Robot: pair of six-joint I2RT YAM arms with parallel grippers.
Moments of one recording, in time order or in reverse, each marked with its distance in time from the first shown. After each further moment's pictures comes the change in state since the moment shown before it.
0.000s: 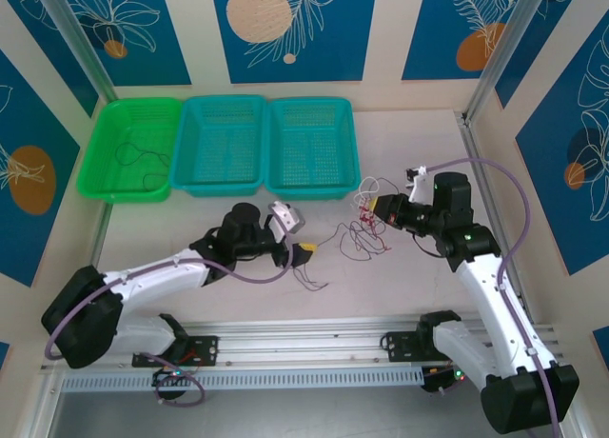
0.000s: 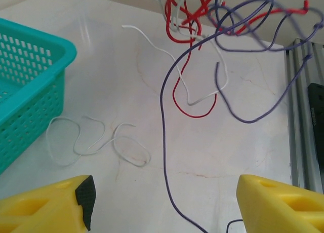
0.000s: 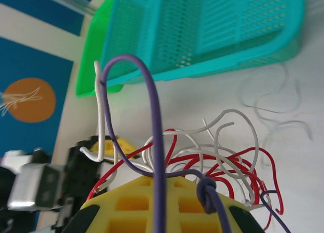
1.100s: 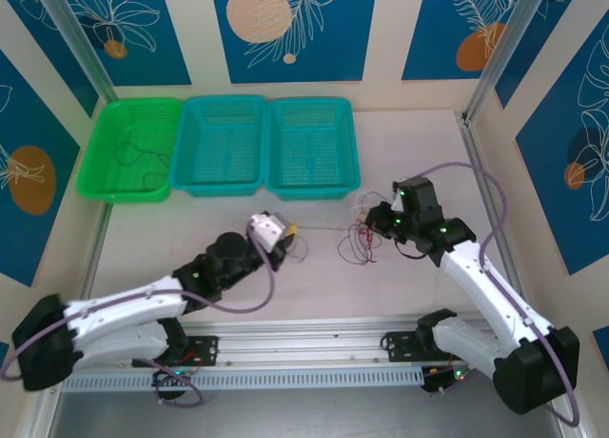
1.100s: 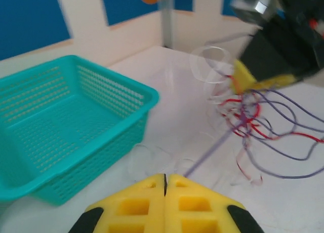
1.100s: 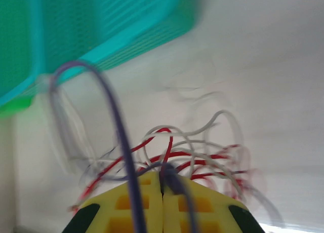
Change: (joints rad) left arm -0.177 -0.369 -0.144 0.000 -0.667 -0.087; right arm 0.118 0.101 -0.070 -0.082 0.453 0.117
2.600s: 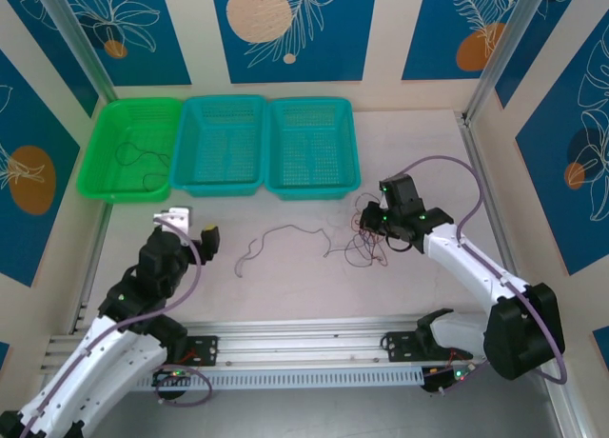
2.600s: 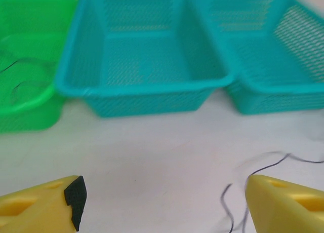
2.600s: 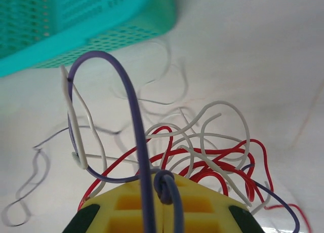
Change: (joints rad) left arm 0.447 -0.455 0.055 -0.735 -0.044 -0.194; right arm 0.103 0.208 0.039 0.104 0.045 -0.124
